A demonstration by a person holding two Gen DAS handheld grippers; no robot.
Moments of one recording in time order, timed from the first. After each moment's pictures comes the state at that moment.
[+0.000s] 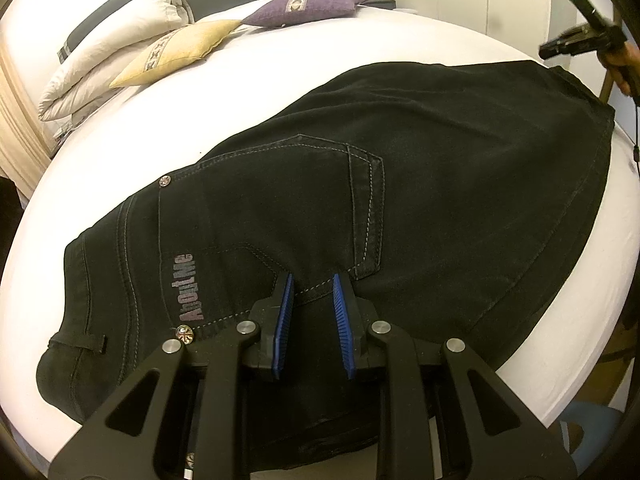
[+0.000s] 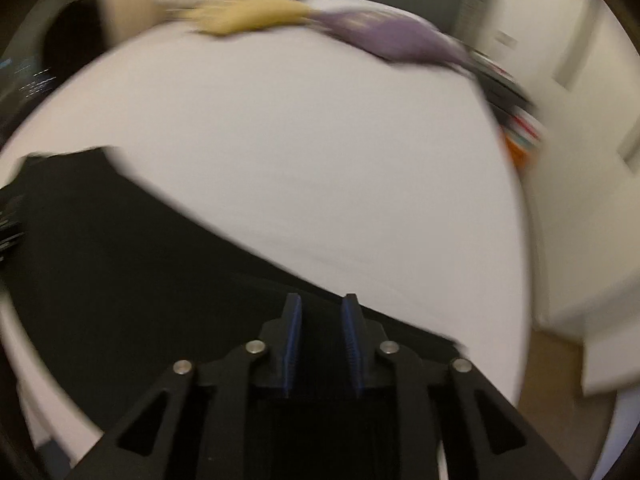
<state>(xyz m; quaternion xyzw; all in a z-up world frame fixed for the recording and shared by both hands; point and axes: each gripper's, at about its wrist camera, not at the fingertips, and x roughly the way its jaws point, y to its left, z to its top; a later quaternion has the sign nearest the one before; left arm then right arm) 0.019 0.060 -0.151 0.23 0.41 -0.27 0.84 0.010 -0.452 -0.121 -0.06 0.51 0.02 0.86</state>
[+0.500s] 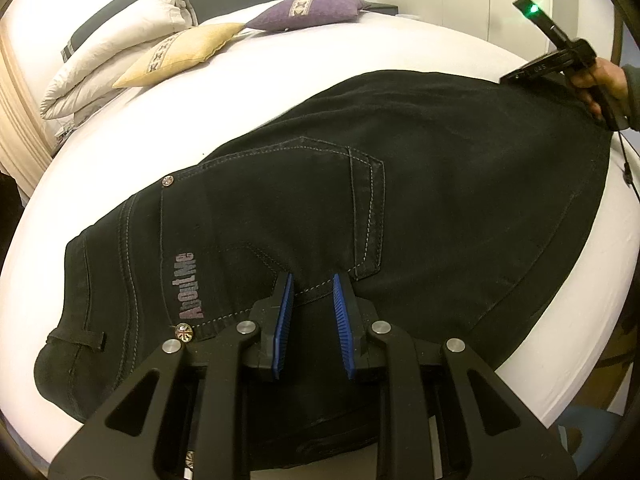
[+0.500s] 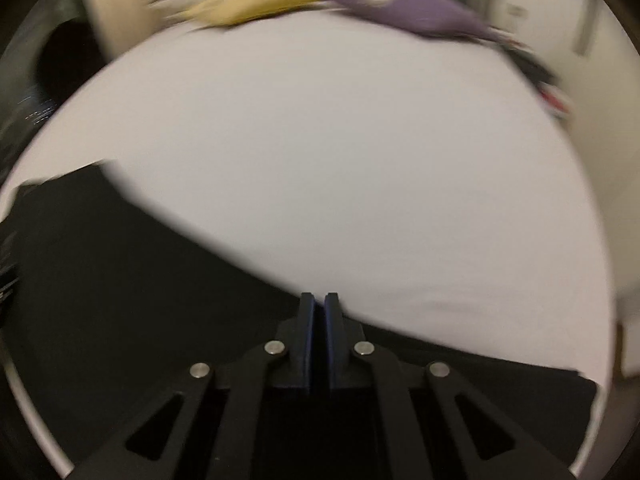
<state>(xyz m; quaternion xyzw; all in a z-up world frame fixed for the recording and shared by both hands) 0.015 0.068 -0.149 0.22 0.40 -0.27 0.85 0.047 -0.445 -0.184 0.02 0.53 -0.03 0.85</state>
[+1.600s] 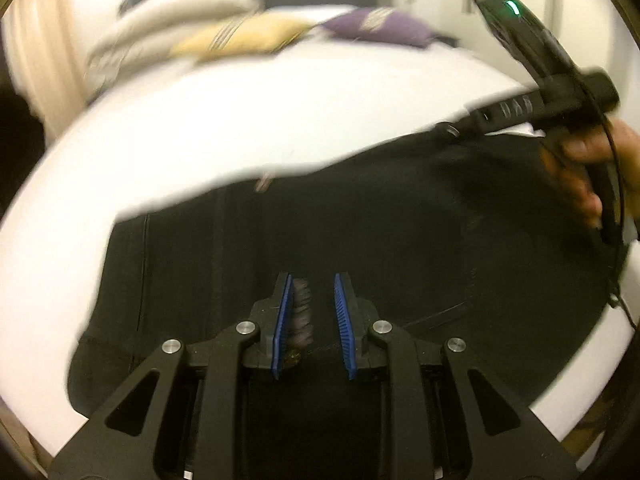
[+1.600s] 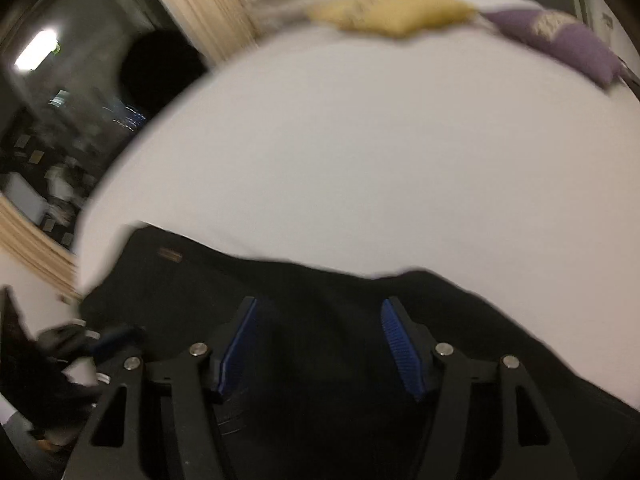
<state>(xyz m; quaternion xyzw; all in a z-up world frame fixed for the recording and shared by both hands) 0.069 0.136 -0.132 0.11 0.43 -0.20 0.88 0.135 -0.220 -0.176 0.09 0.52 0.15 0.83</state>
